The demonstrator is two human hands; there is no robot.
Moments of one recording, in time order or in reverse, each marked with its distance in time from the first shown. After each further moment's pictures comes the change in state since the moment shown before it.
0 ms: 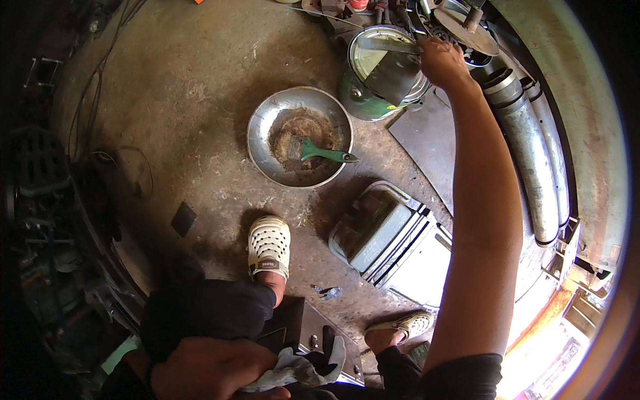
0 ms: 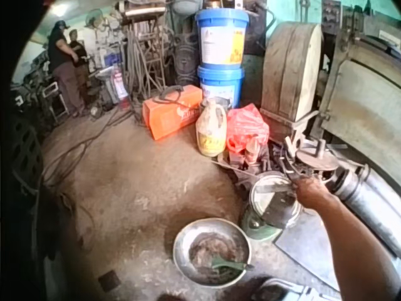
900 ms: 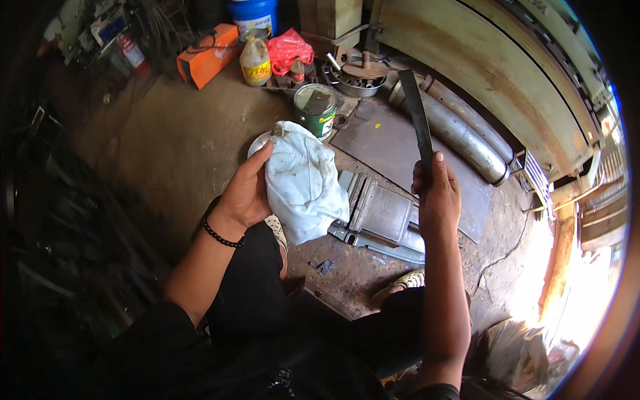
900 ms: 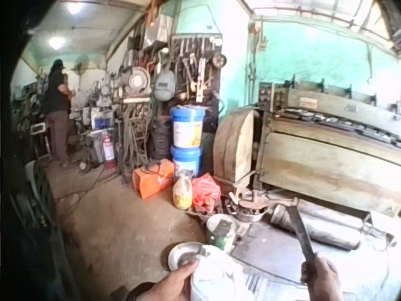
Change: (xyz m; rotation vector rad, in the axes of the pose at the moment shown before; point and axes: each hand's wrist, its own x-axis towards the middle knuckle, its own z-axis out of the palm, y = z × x) left_hand -0.031 0.033 0.070 -1.300 -0.151 0.302; right_hand -0.518 -0.112 -0.265 1.812 0.647 0.545
